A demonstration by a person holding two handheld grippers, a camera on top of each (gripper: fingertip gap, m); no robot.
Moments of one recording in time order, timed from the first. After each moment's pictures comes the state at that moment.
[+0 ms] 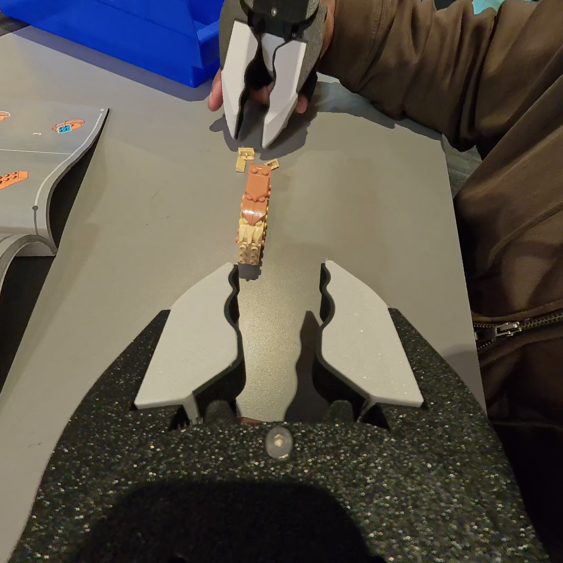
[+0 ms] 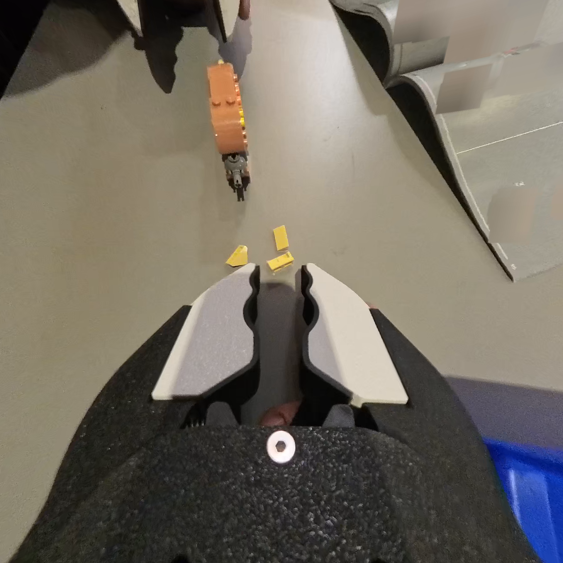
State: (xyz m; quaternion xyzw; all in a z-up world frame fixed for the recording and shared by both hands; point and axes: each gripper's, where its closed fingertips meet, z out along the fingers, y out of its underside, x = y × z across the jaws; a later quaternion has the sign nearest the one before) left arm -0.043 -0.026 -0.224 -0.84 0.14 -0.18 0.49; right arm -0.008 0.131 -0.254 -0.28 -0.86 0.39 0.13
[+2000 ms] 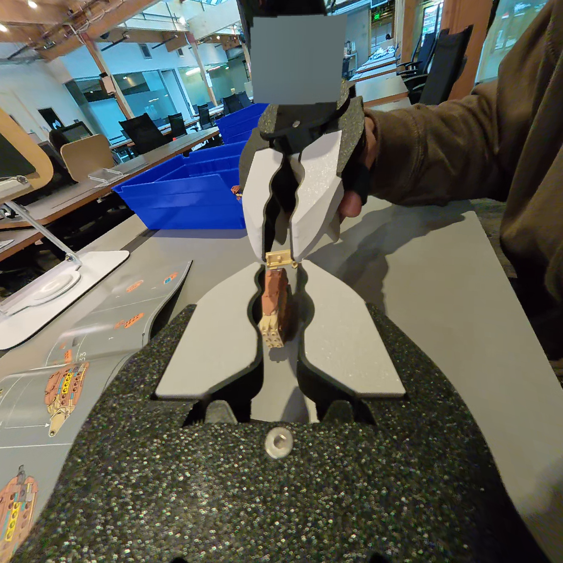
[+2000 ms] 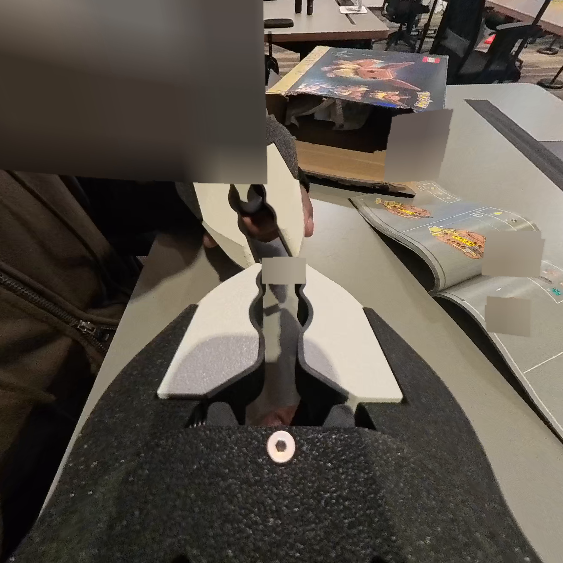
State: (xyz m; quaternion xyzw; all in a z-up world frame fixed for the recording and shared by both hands) left arm -0.031 -0.012 -0.163 -0.72 0.21 -0.03 0.66; right arm -0.035 -0.017 -0.161 -0.28 -0.78 0.53 0.17
